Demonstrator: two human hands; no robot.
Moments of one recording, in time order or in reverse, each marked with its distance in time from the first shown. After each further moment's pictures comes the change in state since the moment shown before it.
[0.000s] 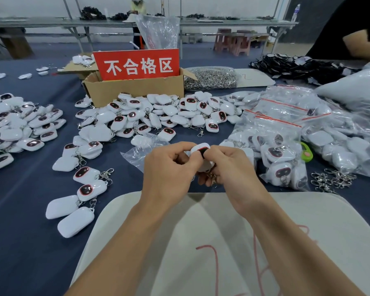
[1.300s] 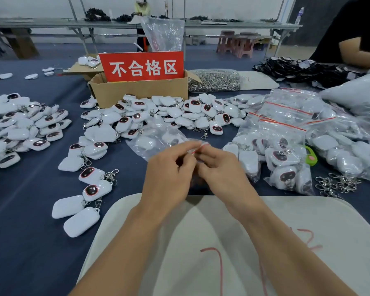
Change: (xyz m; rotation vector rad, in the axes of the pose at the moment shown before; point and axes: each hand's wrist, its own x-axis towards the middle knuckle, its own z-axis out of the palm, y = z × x) left_hand 0.002 -0.008 -0.007 0.147 0.007 0.030; right_hand 0.009 0.018 0.012 -0.132 -0.064 -0.130
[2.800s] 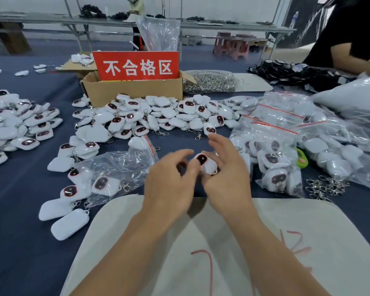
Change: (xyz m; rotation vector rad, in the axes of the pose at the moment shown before) left_hand -0.010 0.013 0.013 0.174 -0.048 -0.169; right_hand -0.008 0.015 -0.006 -0.116 0.312 -0.098
